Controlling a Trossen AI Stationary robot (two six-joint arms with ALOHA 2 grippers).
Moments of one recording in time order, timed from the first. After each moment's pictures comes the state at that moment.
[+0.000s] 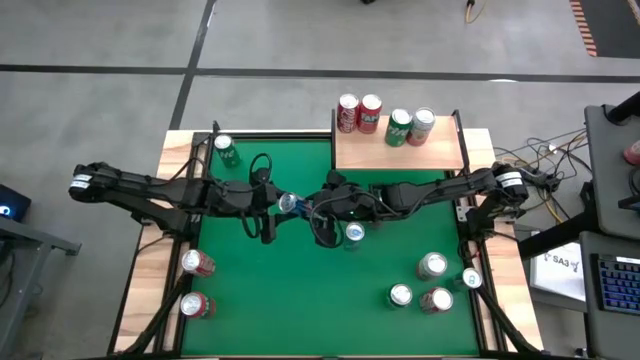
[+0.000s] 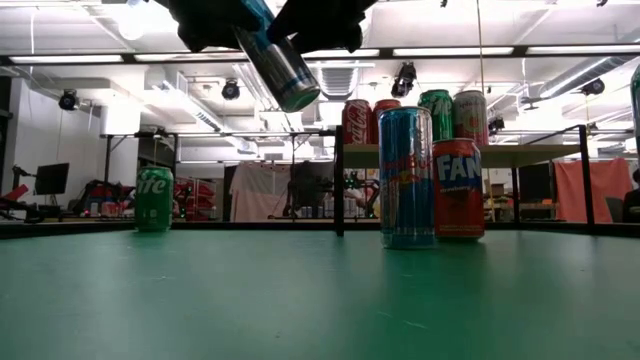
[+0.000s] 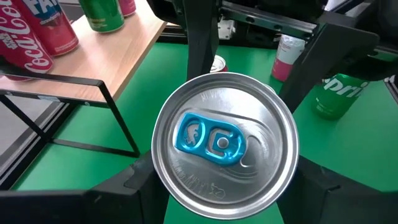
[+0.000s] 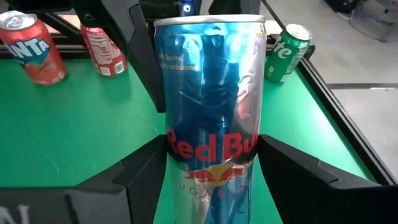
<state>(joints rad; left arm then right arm) -0.14 1.11 0.92 -0.28 -0.30 -0.13 0.09 1.73 1.45 -0.26 0.27 0.04</state>
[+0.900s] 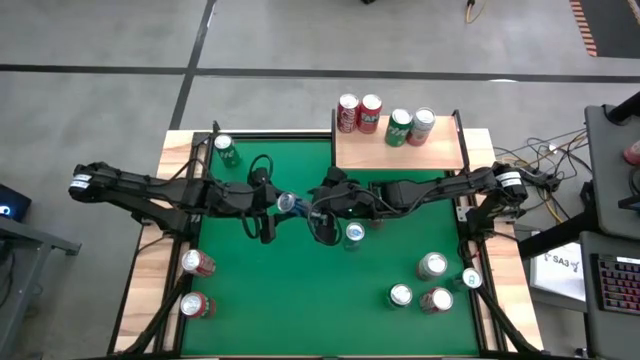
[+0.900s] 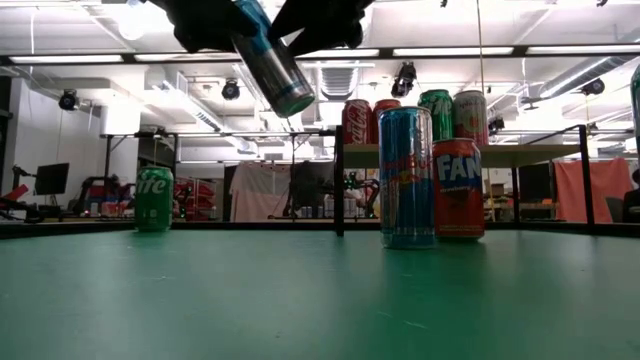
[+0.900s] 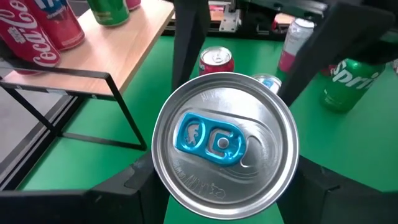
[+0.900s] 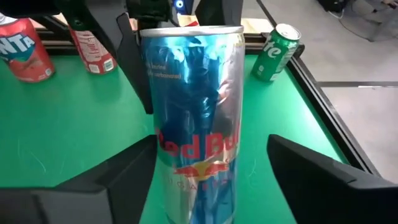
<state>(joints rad) -0.14 1.11 0.92 -0.32 -0.33 -0.13 0.09 1.73 1.49 -0.31 0.30 0.03</state>
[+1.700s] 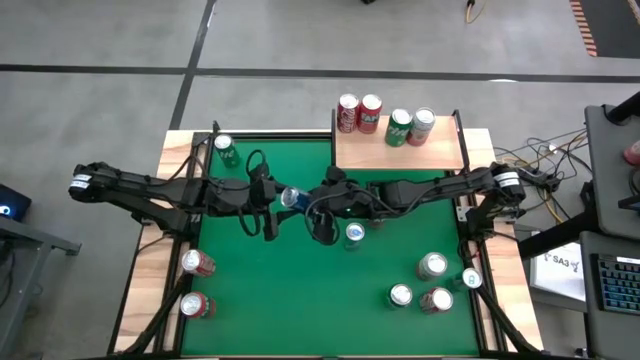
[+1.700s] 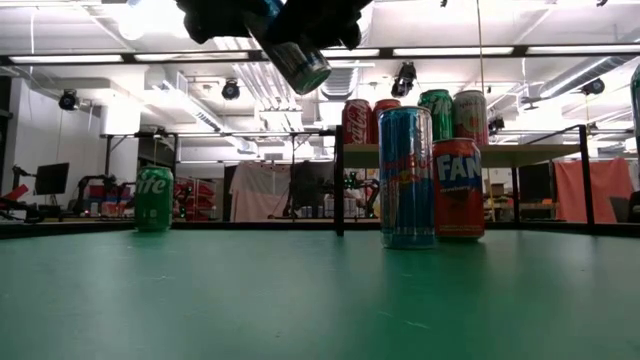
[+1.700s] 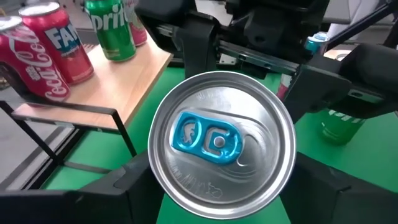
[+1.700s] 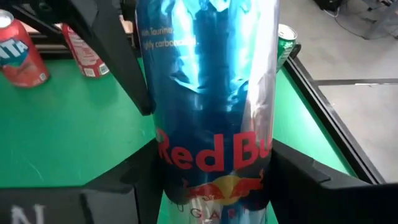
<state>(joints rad) -0.14 1.11 0.92 -0.20 -0.34 -0.10 0.08 1.74 1.51 -0.30 0.31 0.05</state>
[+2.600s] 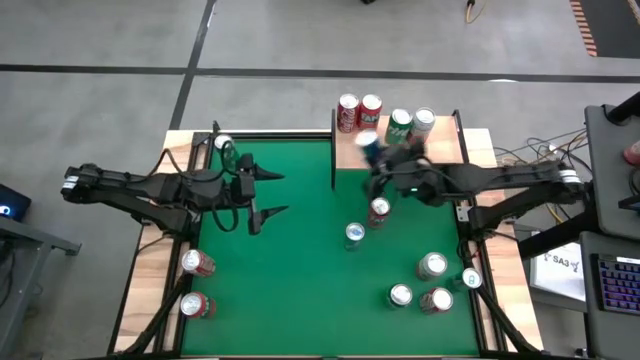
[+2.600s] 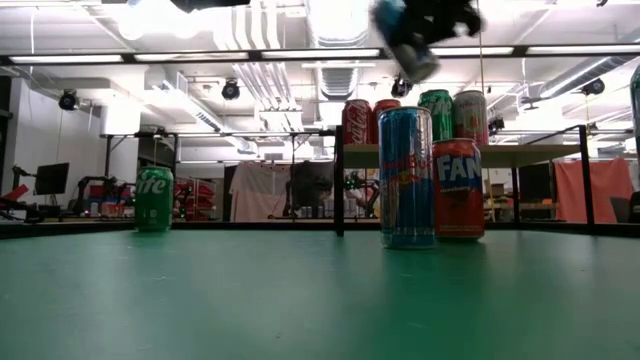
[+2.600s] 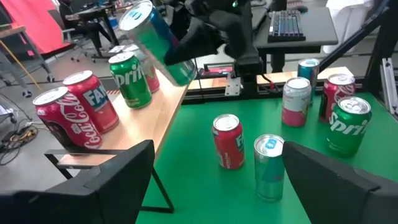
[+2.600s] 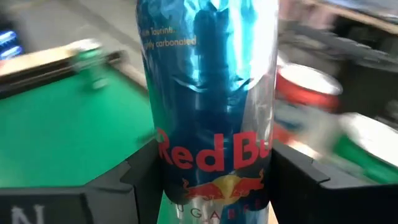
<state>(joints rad) -0.14 0.96 0.91 -0.19 -0.36 0.09 0.03 1.21 1.12 -0.45 0.86 0.32</state>
